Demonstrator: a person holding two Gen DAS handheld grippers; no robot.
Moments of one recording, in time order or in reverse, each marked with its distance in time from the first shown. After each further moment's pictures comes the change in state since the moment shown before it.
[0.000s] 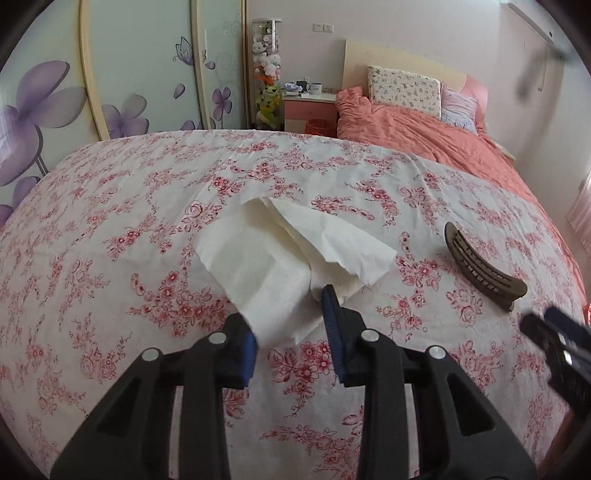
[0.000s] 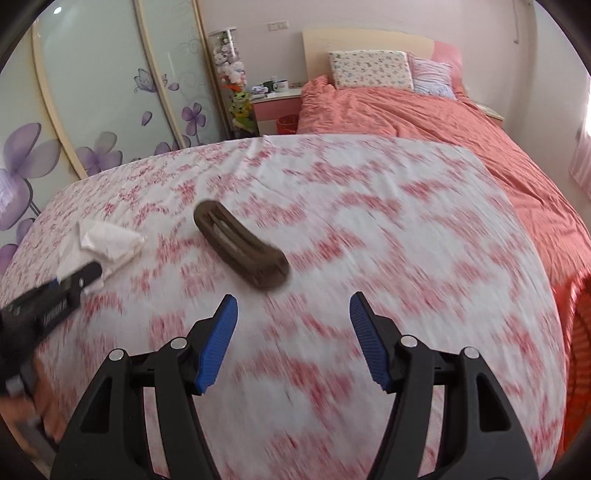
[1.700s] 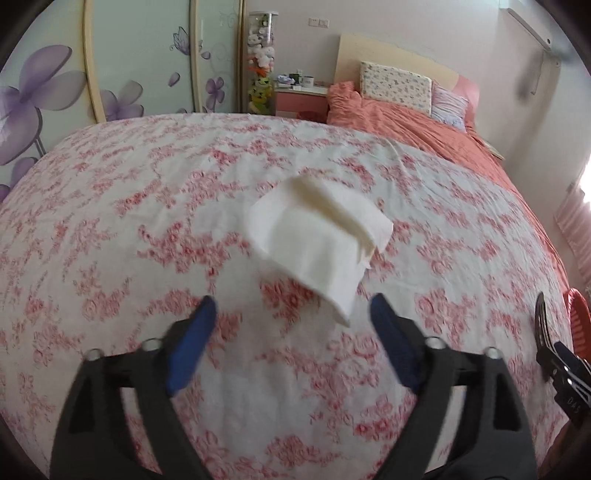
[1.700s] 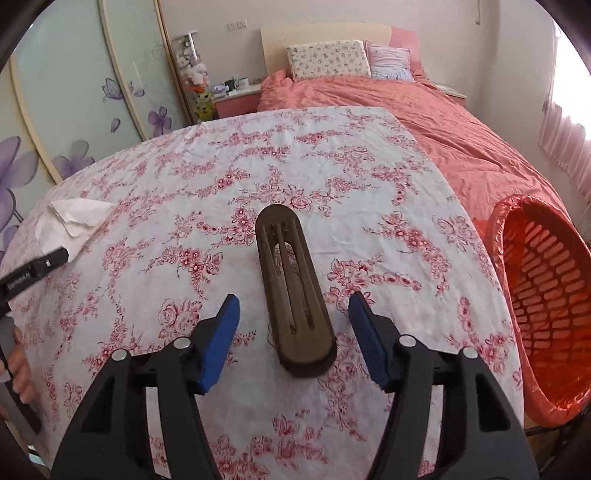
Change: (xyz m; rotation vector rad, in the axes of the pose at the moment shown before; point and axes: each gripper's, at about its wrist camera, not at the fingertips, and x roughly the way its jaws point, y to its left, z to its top) left arm -0.031 0.002 -0.029 -0.023 0.019 -0.049; right arm -0.059 -0.074 -0.075 0.101 0.006 -0.093
